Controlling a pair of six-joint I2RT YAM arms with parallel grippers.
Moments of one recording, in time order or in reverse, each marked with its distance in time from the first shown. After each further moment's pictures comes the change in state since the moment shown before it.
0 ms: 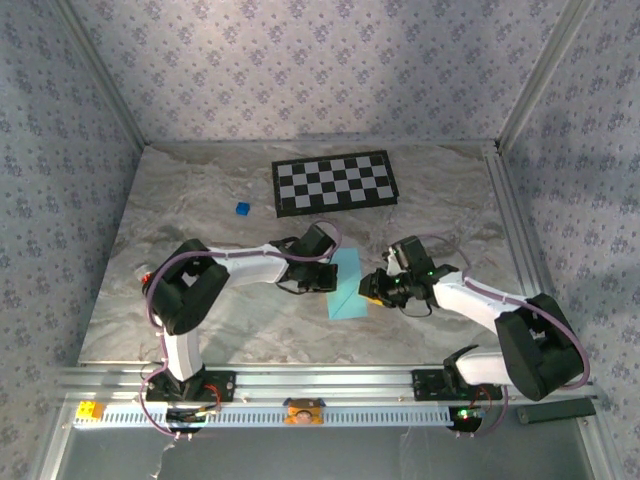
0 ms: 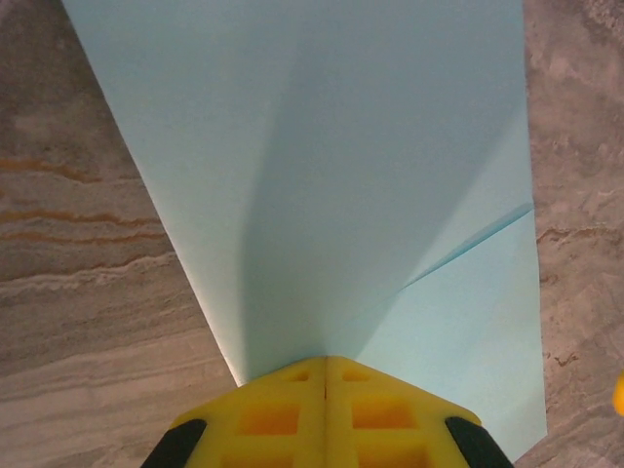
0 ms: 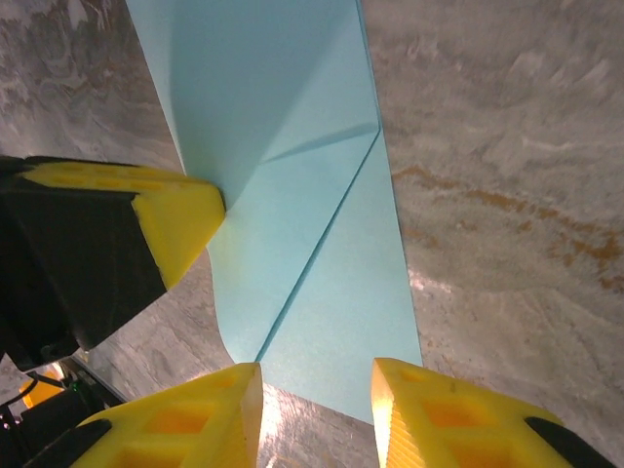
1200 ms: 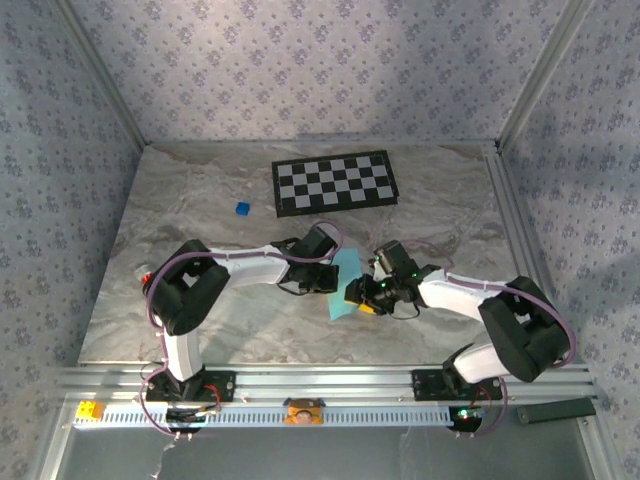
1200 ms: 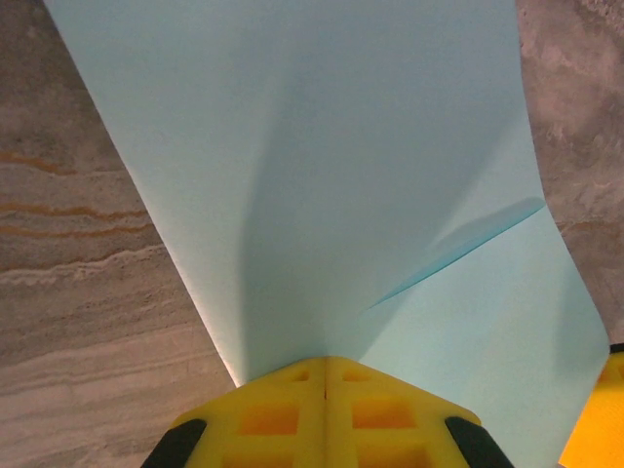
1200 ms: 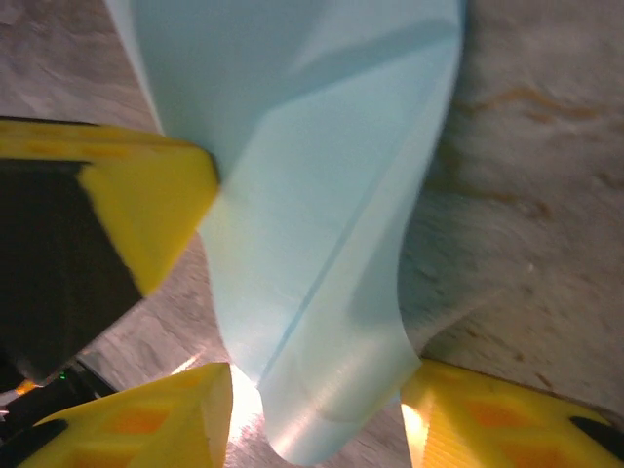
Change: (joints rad) left arm -0.008 0.000 0.000 0.000 -0.007 0.002; right arm 0.108 0.112 0.026 0.078 0.013 0.091
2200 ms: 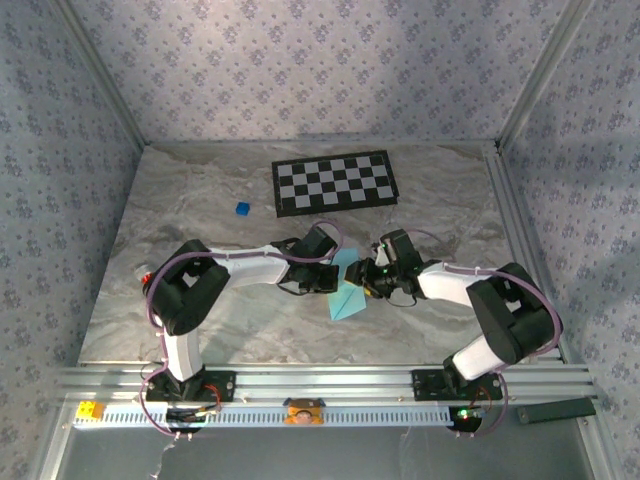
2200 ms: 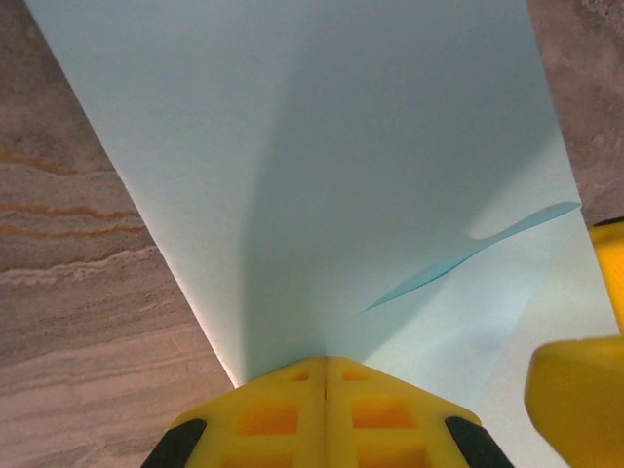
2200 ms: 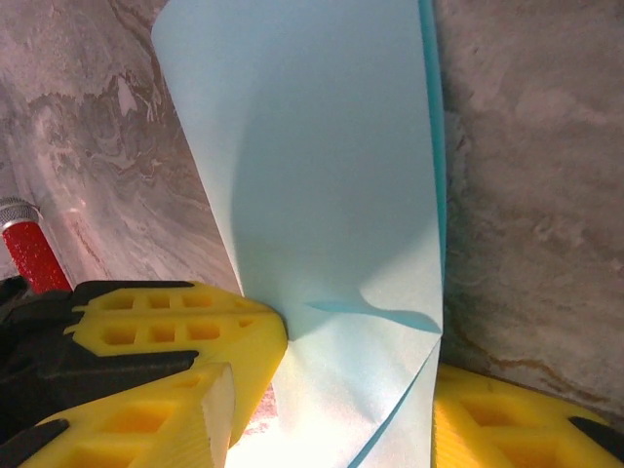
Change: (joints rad) left arm 0.000 0.000 0.000 0.000 0.000 0.000; right arm -0.096 0.100 0.014 0.218 -0.023 0.023
